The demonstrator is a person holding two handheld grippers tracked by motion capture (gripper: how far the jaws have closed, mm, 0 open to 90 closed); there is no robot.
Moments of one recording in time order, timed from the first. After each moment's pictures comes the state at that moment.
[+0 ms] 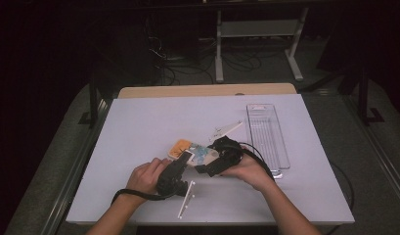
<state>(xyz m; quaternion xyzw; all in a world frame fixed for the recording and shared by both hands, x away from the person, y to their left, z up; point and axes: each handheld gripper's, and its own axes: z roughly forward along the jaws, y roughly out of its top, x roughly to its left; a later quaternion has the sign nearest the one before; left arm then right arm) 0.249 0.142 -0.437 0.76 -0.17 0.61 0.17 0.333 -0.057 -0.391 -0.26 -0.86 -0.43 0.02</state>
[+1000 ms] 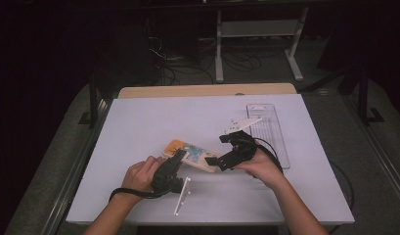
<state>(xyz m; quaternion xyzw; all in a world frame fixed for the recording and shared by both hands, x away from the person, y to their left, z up) 0.254 0.154 -0.432 0.77 -0.15 0.61 0.15 0.333 -0.092 -0.371 -0.28 -0.84 -0.47 -0.03</state>
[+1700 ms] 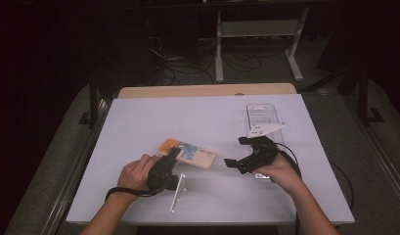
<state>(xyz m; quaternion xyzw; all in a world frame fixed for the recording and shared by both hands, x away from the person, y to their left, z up) 0.258 0.165 -0.429 0.77 -0.13 0.61 0.14 0.321 -0.142 -0.381 -0.30 -0.82 -0.48 -0.06</state>
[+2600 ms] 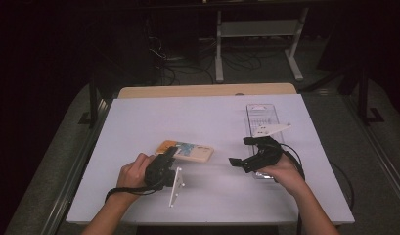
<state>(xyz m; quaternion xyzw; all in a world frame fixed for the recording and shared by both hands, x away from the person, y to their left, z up) 0.264 0.169 -0.426 0.80 -0.06 0.57 0.18 0.324 -0.155 -0.390 -0.32 -0.82 -0.48 -0.05</state>
